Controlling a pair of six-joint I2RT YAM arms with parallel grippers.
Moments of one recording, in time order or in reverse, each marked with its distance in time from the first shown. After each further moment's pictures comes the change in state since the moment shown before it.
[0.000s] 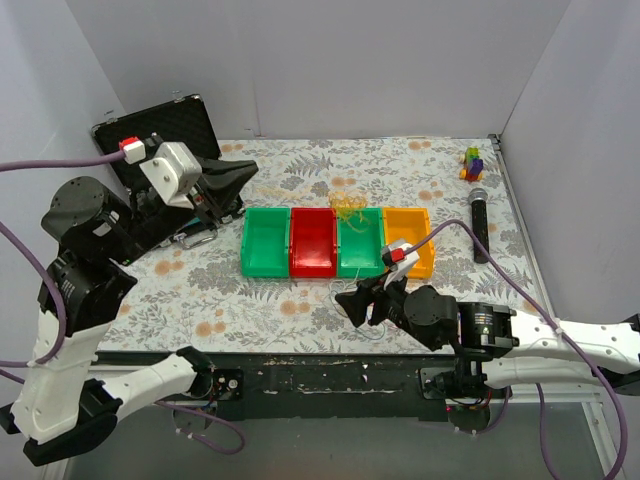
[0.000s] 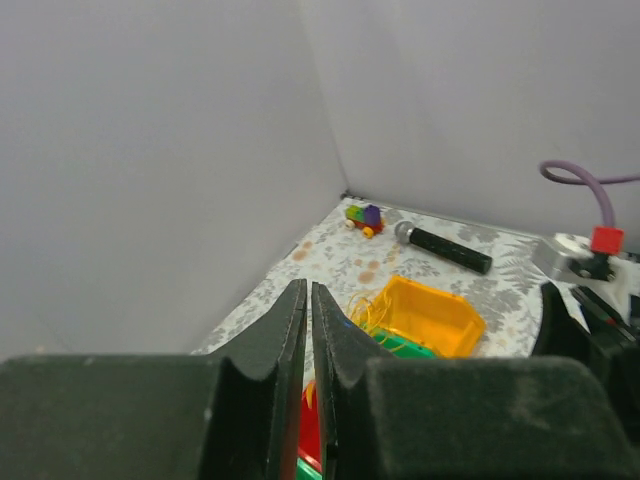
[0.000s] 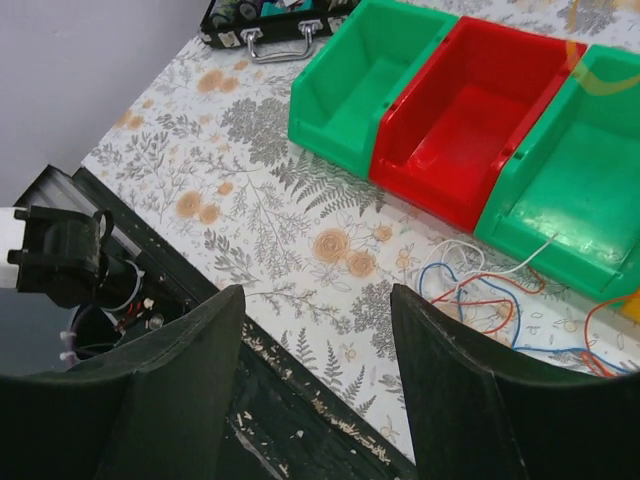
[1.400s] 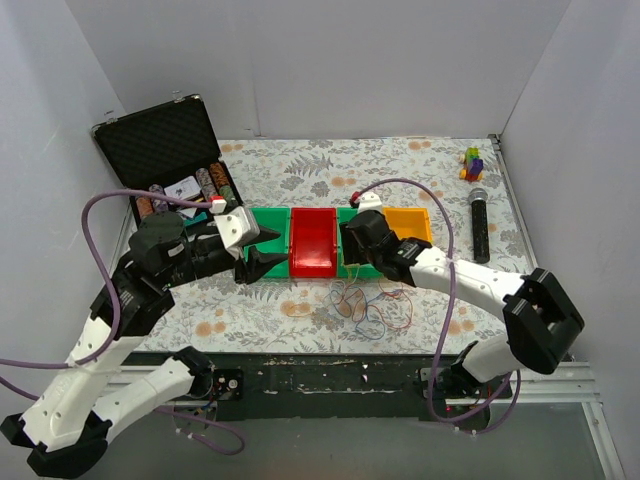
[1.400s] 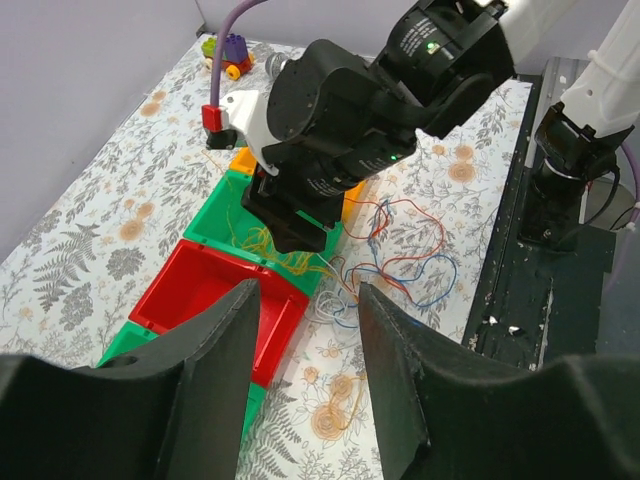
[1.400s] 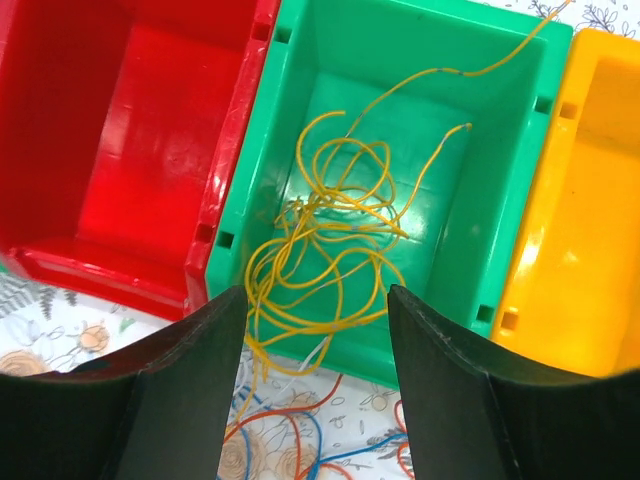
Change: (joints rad) left arm 0.000 -0.198 -0.550 -0.035 0.259 0.001; right arm -0.630 0.647 0.161 0.076 -0.241 -0.160
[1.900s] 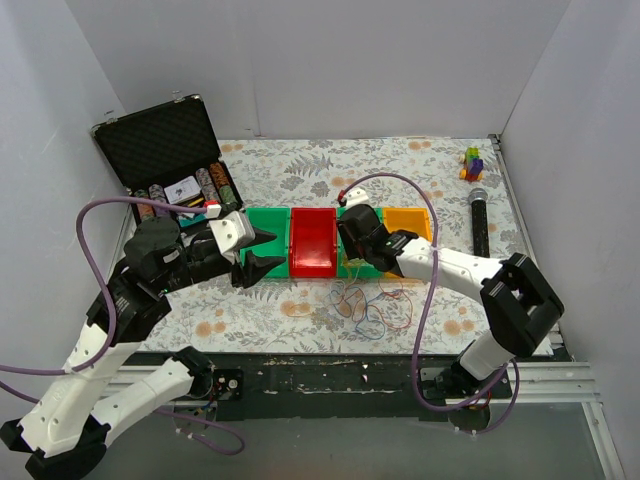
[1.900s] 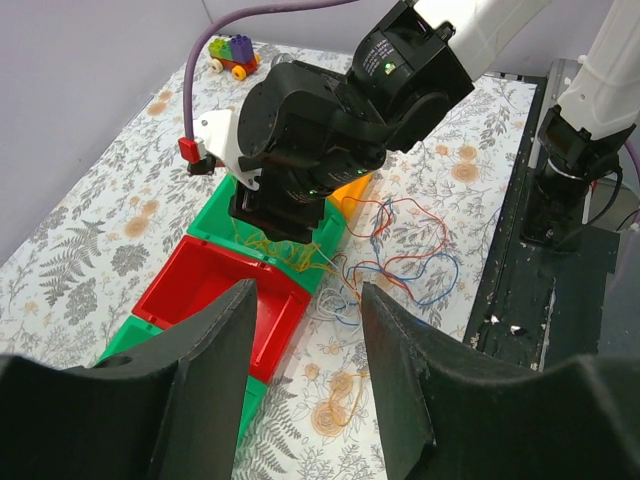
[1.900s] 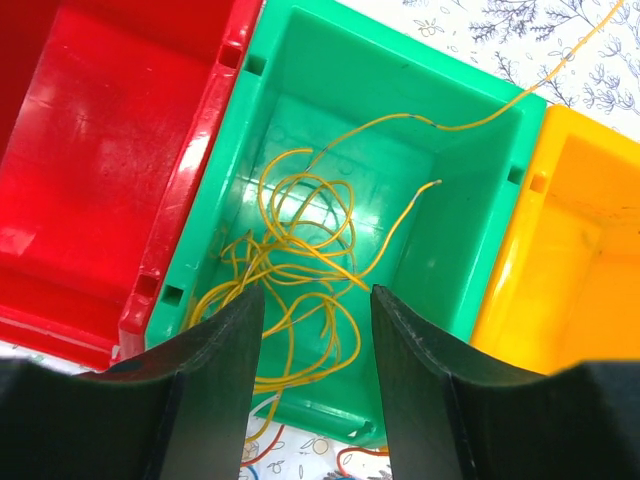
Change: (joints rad) left arm 0.000 -0.046 -0.028 -0.001 -0.013 -0.005; right arm -0.021 0.138 0.080 0.014 0.049 -0.188
